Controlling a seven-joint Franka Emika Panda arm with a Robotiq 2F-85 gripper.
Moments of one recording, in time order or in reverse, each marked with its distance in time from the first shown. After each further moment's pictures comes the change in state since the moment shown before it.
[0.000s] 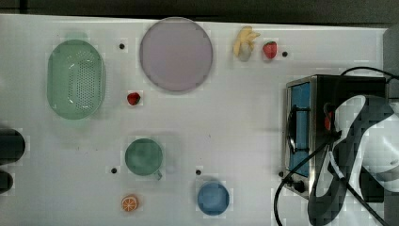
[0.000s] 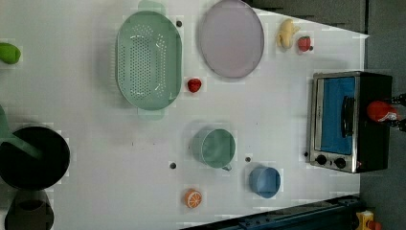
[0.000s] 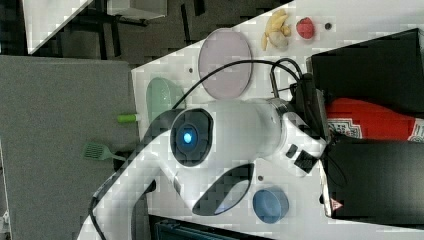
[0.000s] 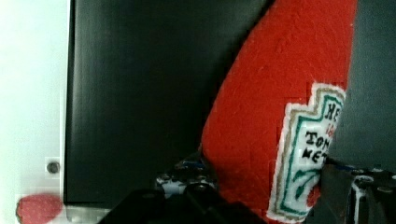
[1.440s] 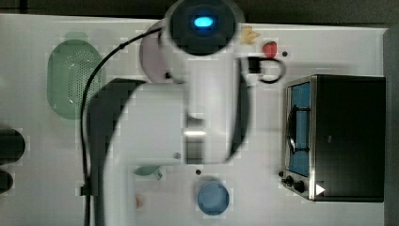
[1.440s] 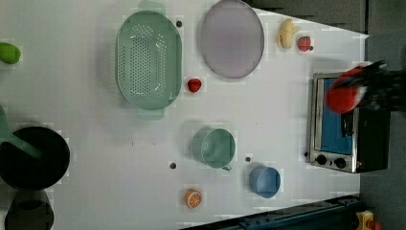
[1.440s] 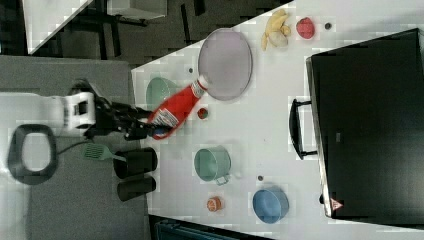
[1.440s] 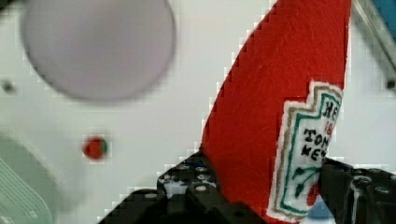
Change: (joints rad) arm 0.311 -0.288 0.453 0.005 -0.210 -0.391 -0.033
